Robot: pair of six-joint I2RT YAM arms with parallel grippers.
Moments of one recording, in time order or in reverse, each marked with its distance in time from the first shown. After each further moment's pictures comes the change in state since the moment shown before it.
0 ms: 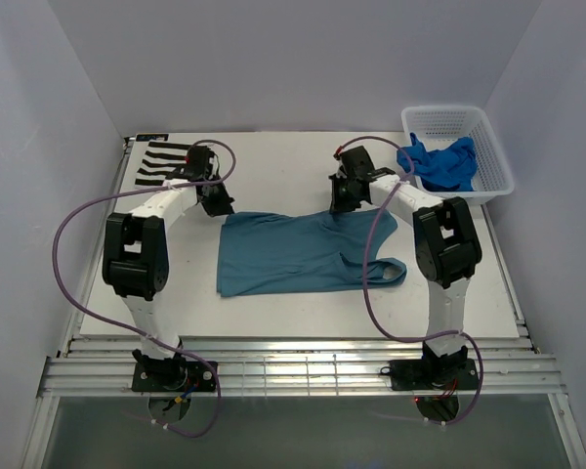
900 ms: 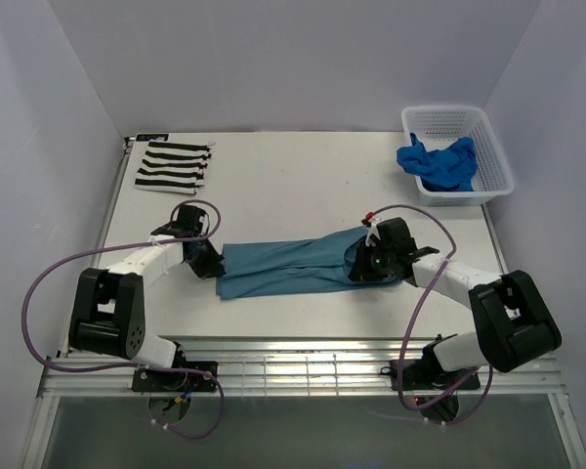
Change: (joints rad) left arm -0.006 -0.460 -0.631 -0.018 0.002 -0.188; right arm 0.001 -0.677 -0.951 0.313 -0.187 0.043
